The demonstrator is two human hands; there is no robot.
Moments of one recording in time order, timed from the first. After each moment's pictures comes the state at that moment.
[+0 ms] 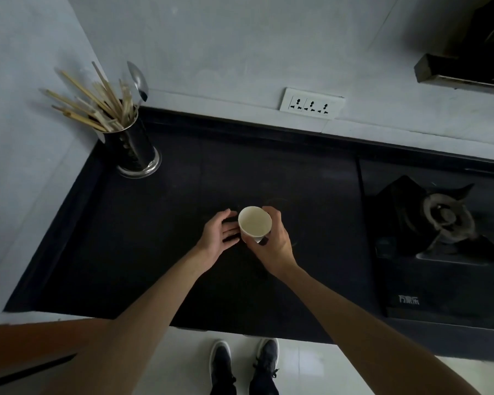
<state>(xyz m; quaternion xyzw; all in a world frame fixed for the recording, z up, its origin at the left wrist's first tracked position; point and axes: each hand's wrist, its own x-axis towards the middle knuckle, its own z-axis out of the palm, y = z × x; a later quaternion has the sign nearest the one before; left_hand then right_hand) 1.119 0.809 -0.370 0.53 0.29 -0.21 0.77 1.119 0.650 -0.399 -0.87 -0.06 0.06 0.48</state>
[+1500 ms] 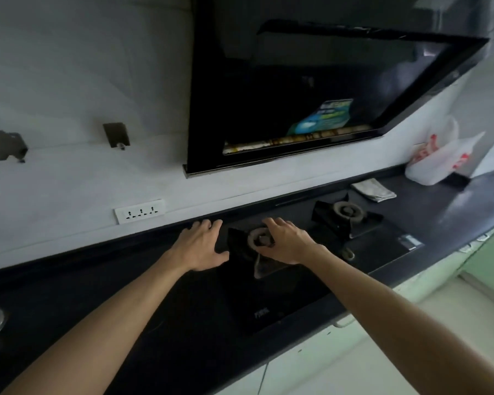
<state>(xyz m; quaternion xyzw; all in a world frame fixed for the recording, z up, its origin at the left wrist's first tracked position) 1.126 0.537 -0.156 0.94 -0.33 -0.04 0.03 1.055 0.312 -0.160 -0.99 0.03 0.02 0.10</state>
